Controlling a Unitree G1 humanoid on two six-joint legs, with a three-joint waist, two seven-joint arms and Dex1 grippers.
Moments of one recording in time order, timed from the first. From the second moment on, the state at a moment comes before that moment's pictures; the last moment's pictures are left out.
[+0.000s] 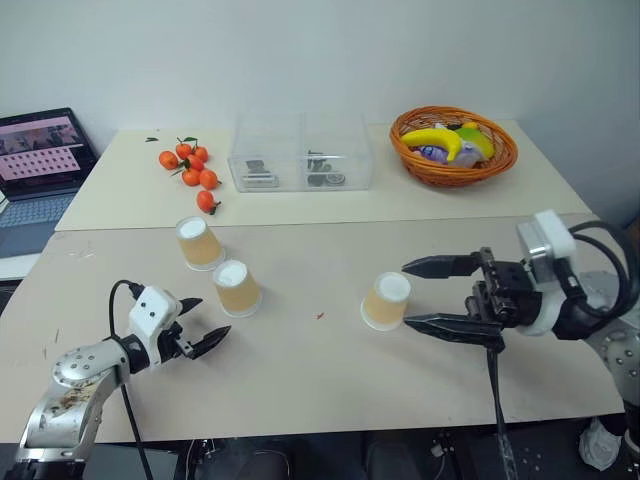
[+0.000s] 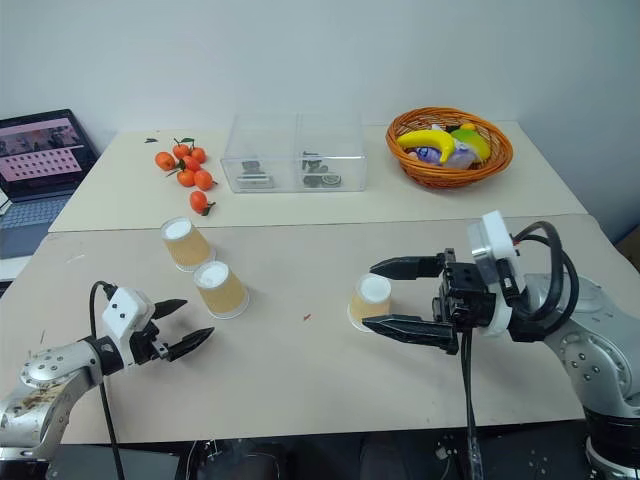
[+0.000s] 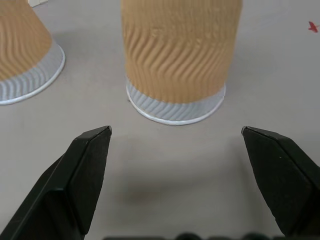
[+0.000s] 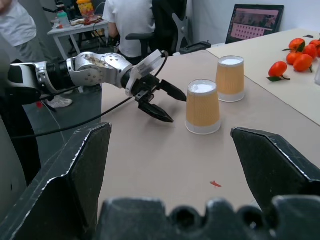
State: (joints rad) left arm 0.06 0.68 0.21 -0.15 -0.35 0.30 -0.82; right arm -0.26 -0.85 -0.21 -0.47 0.96 0.69 1.12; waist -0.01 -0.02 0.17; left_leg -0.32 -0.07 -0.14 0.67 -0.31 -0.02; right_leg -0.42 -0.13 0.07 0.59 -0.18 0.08
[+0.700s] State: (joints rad) left arm -0.21 0.53 0.13 -0.01 -0.38 0.35 -0.77; right arm -0.30 -0.85 -0.17 -0.42 0.90 0.66 1.17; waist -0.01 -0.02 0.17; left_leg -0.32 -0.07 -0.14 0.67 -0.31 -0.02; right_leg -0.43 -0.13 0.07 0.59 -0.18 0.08
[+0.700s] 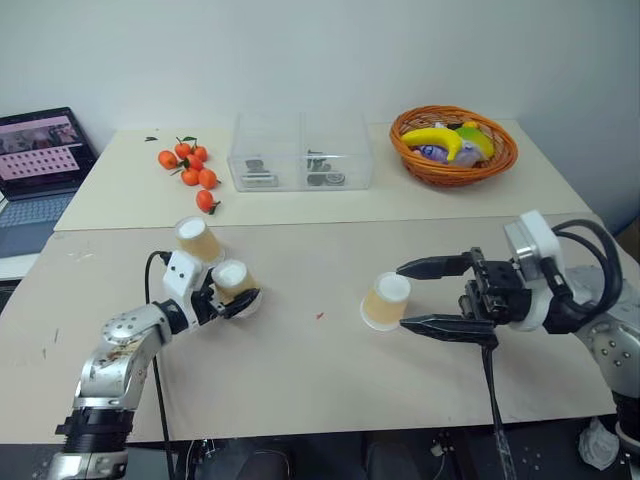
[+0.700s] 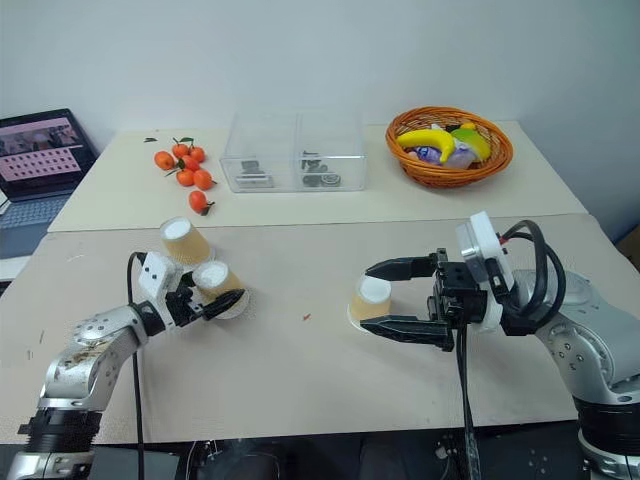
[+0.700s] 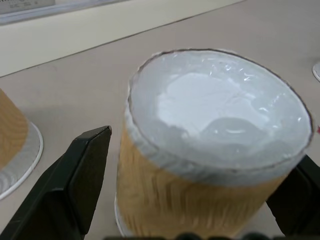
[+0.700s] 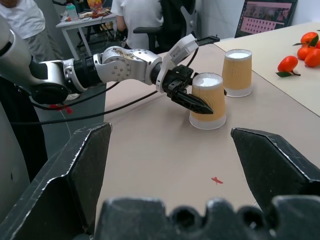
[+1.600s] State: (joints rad) left arm -0.47 0.35 -0.11 0.07 -0.34 0.35 -0.85; right arm -0.30 -0.80 -0.15 -0.43 0.87 0.65 1.13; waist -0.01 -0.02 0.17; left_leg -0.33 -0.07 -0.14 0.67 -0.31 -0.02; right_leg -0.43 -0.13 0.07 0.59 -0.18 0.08
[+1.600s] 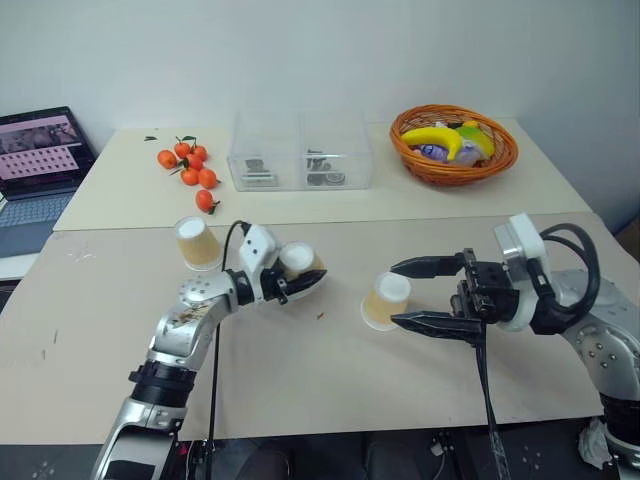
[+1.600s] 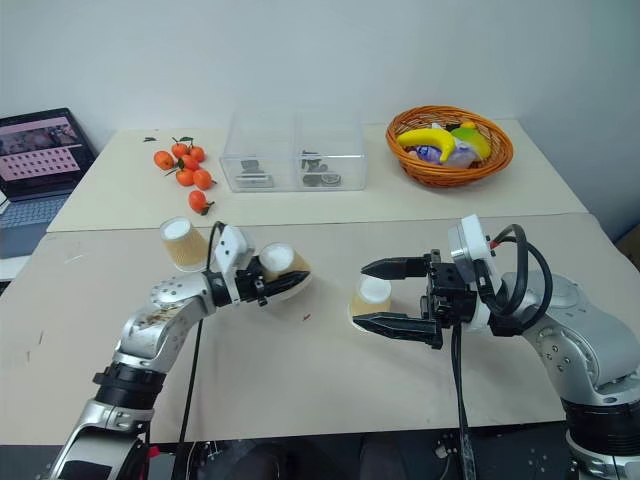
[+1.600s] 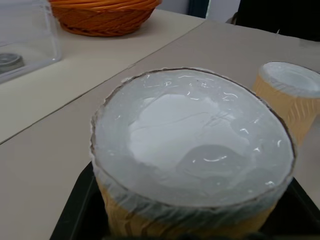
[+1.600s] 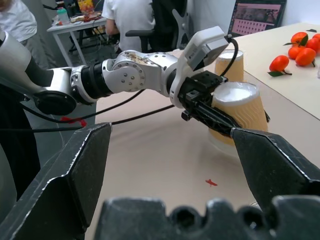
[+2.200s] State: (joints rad) left arm -0.49 0.28 -0.09 0.12 -0.35 0.29 -0.86; right arm -0.28 -0.80 -0.15 -0.45 0.88 0.66 1.09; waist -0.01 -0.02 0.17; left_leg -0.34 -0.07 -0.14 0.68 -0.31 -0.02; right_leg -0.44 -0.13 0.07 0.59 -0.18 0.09
